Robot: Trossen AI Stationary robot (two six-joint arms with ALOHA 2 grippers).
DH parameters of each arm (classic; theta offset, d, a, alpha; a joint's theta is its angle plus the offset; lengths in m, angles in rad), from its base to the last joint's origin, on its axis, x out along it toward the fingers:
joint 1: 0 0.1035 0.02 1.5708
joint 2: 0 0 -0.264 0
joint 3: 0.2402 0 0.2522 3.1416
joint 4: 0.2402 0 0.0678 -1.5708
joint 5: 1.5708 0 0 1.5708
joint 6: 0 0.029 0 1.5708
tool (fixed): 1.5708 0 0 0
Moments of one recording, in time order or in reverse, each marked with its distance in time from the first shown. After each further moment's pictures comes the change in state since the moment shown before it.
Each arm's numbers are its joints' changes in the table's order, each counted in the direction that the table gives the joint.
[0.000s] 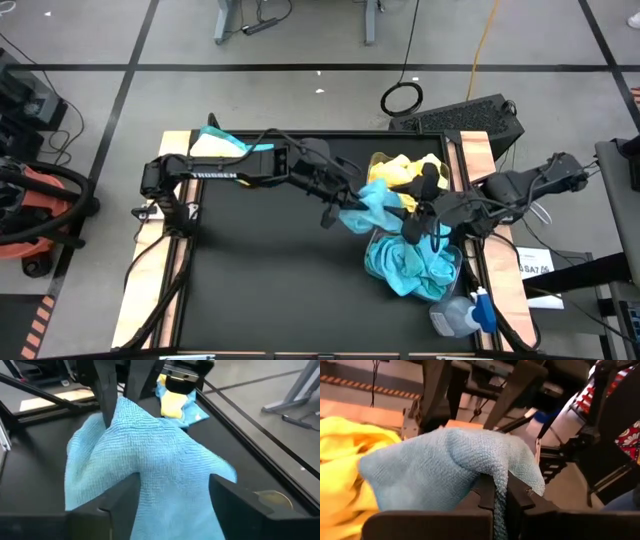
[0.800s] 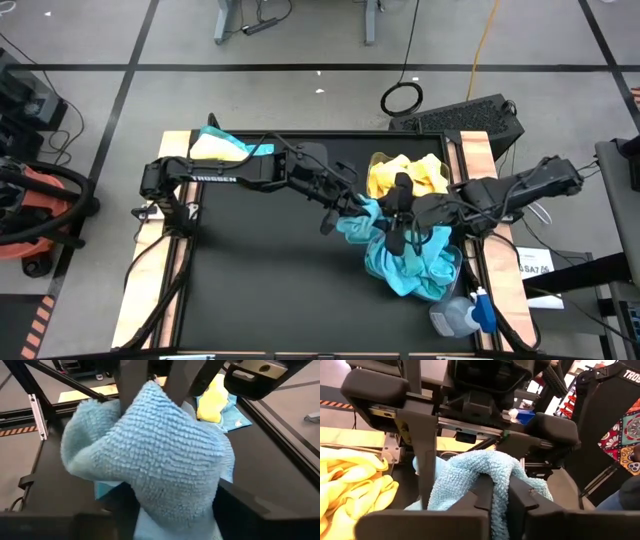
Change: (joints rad) left arm -0.042 0.000 -0.001 -0.100 0.029 0.000; right arm -0.065 -0.116 -0.032 -0.237 -0.199 -0.134
